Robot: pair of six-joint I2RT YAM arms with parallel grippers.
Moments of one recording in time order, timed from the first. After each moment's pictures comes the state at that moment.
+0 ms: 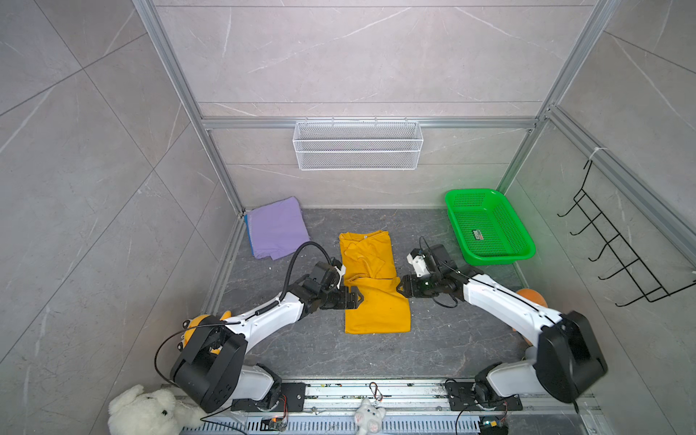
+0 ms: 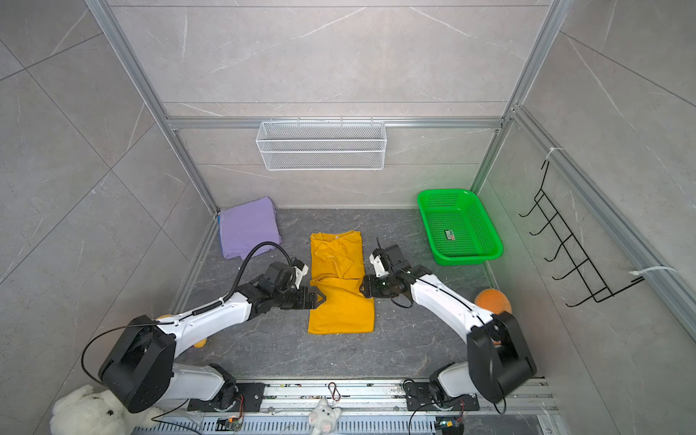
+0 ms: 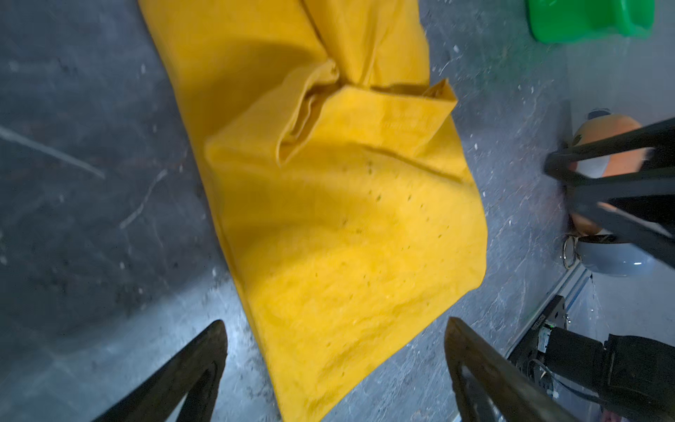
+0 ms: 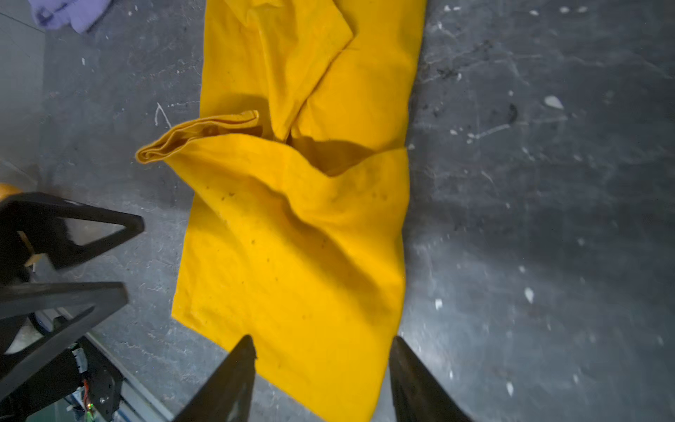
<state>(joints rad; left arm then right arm) -0.58 1.40 0.77 -0.26 0.33 -0.52 0.45 1.50 0.97 -0.51 -0.30 0.36</state>
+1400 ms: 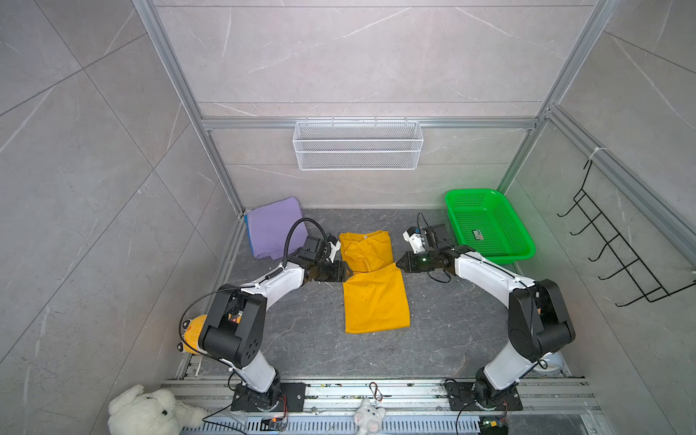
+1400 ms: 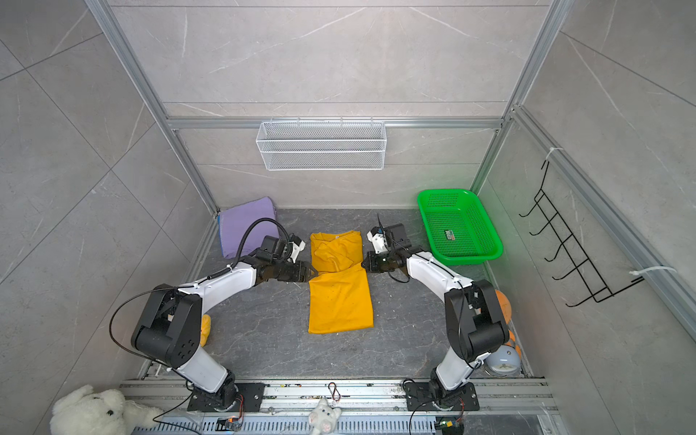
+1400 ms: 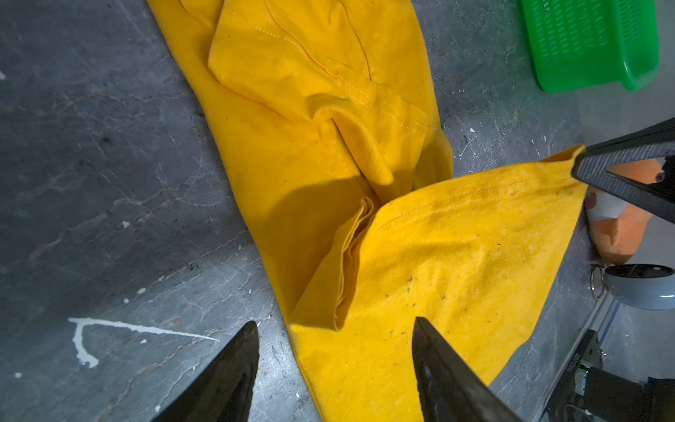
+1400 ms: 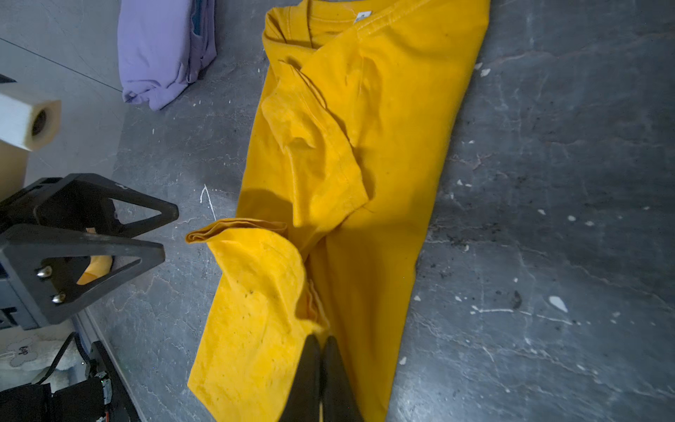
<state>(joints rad) -0.40 1.64 1.03 -0.32 0.43 -0.26 0.33 1.68 1.15 -0.39 -0.48 0.25</state>
